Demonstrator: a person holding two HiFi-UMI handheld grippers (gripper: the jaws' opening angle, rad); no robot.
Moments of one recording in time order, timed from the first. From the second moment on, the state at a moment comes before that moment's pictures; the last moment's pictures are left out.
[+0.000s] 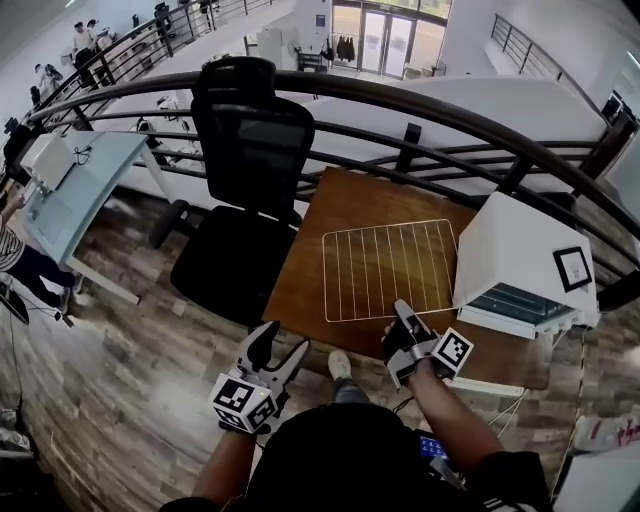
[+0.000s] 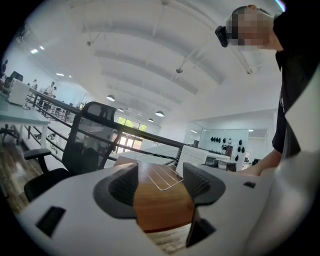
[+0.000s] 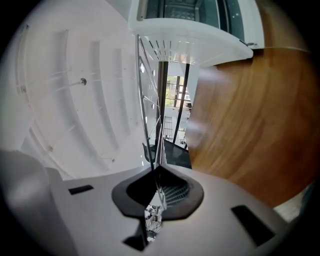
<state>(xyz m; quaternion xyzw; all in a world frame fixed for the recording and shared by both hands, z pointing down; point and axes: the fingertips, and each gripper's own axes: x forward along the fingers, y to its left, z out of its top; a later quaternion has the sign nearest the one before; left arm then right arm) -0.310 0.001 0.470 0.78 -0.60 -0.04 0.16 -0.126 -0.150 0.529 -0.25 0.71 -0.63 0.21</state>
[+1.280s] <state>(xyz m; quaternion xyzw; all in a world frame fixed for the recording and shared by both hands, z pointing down) -0.353 -0.159 0.509 0.75 -0.62 -0.02 0.24 -0.158 -0.362 0.658 -0.37 0.58 -0.70 0.20</state>
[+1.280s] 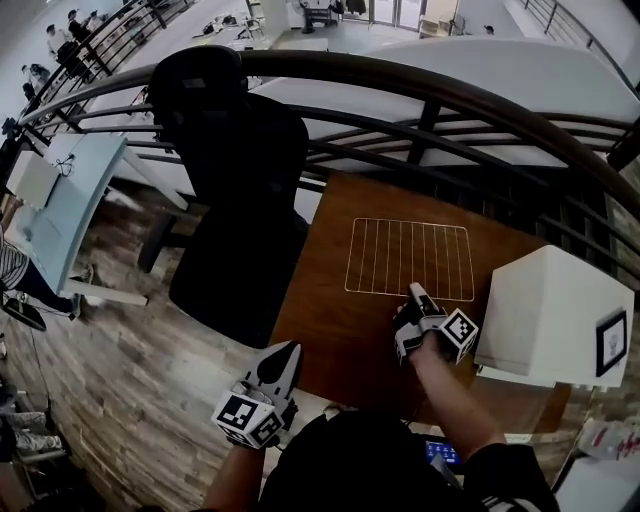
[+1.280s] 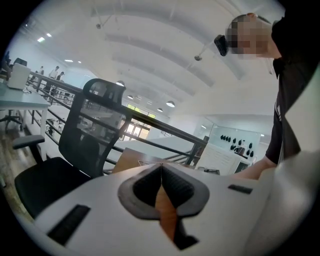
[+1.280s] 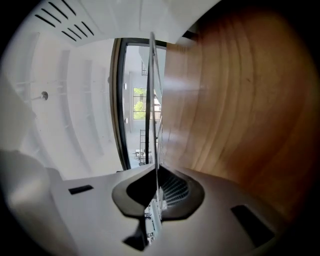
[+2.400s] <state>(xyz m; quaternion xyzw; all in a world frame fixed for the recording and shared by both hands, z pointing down) -0.353 -0.134 0.500 0.75 -0.62 -0.05 0.24 -0.195 -0.275 0.649 -0.32 0.75 -0.51 -0.27</state>
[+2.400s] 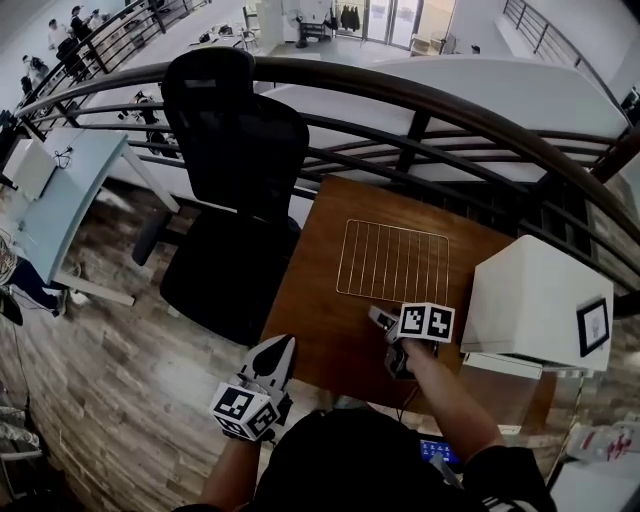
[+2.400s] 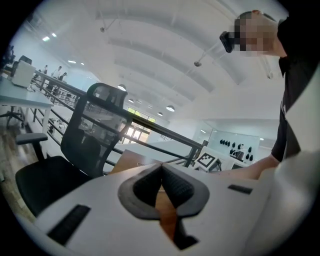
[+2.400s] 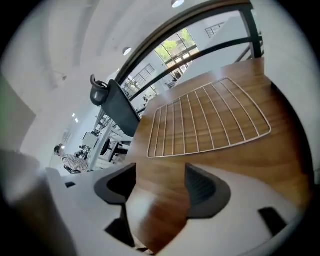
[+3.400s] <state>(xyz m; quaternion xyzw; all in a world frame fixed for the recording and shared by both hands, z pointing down) -0.300 0.013 0.451 0.78 -0.60 -0.06 0.14 -0.115 -0.104 0.461 -0.38 0.90 -0.18 -0.07</state>
